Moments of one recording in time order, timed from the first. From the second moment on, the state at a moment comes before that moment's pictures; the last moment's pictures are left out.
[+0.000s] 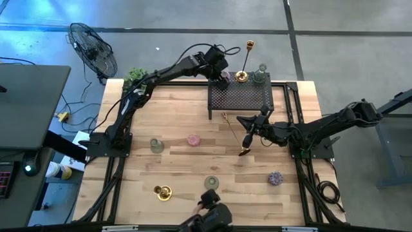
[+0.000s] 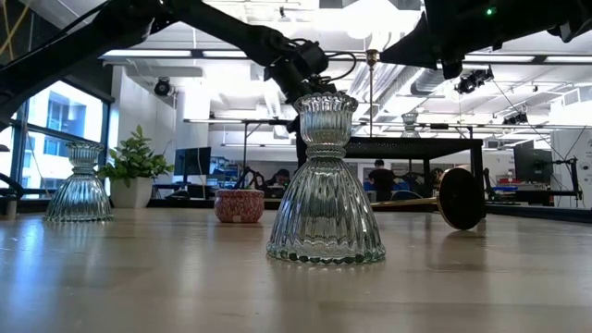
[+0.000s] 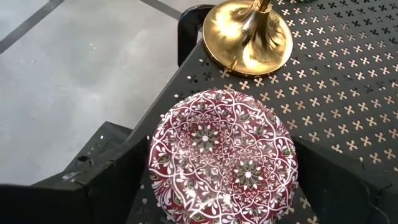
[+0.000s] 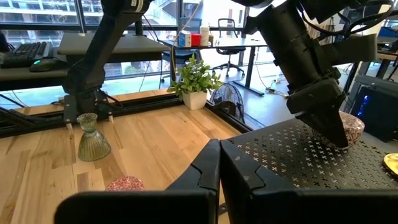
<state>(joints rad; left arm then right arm) 0.56 2.27 2.20 -0.68 0.08 -0.02 0.18 1.07 0.46 0.53 0.70 0.04</state>
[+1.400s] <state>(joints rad) 0.40 1.68 1.61 -0.88 -0.02 0.16 0.25 1.07 0.46 0.49 0.73 0.02</state>
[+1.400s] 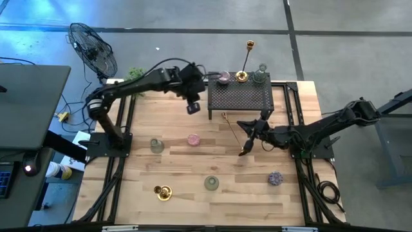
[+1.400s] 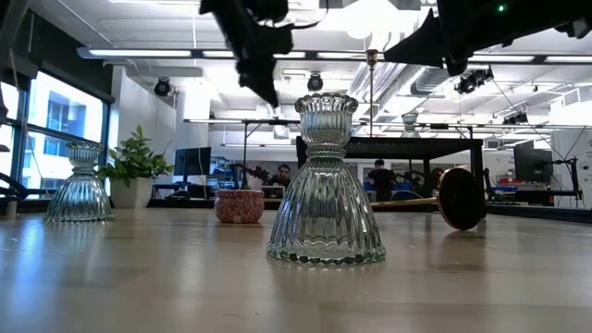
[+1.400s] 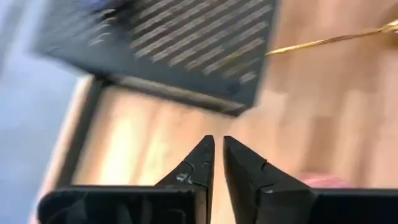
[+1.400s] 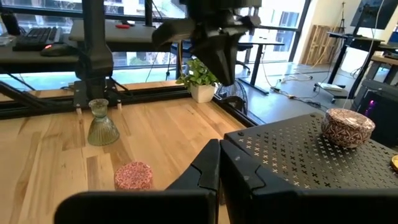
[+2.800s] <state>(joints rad) -0.06 1.09 0.54 0.01 -0.06 -0.14 0.28 1.23 0.74 -0.16 0.57 0.36</state>
